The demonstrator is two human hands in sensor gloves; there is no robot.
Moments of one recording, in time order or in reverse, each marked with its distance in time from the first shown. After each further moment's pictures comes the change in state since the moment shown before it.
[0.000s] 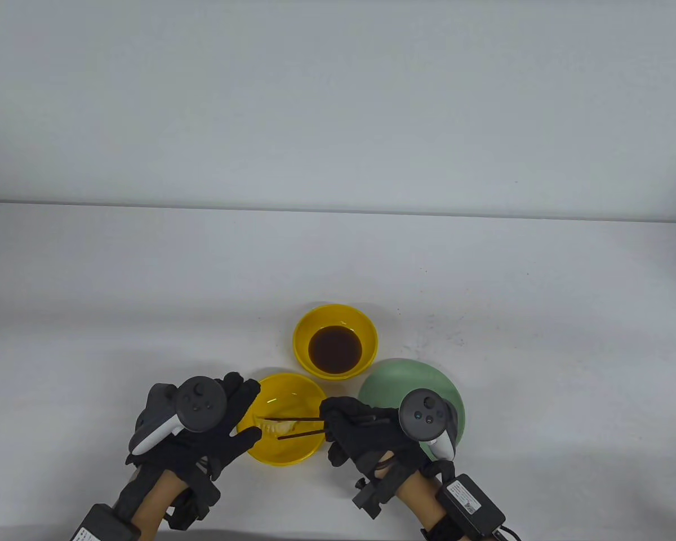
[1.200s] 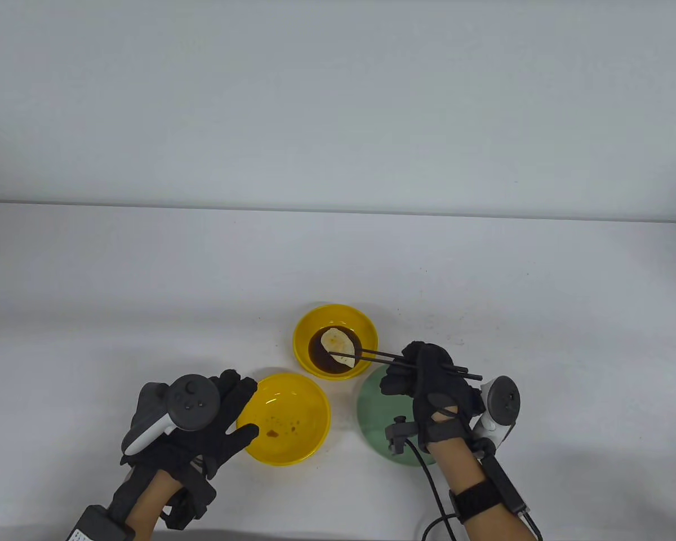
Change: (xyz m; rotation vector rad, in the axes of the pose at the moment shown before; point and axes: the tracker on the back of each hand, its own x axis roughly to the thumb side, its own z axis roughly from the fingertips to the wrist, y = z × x) left_hand -0.003 0.007 0.004 0.021 -0.010 0.033; right_hand -0.046 -0.089 0.003 -0.563 0.203 -0.477
